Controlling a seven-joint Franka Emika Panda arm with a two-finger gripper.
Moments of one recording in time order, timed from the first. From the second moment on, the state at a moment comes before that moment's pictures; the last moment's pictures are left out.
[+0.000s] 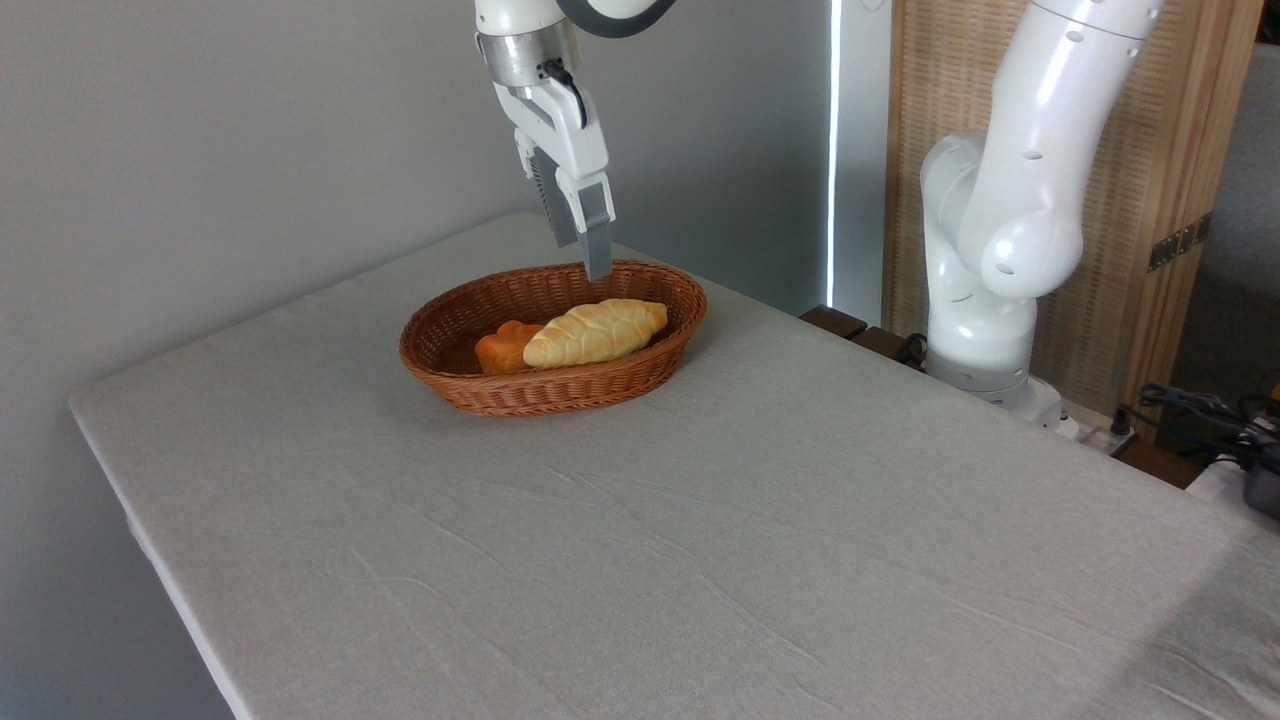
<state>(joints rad) -0.66 -0.36 0.02 -2.19 -0.08 1.80 0.40</state>
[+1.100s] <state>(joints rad) -0.17 -0.03 0.01 -1.62 -0.07 1.59 0.62</state>
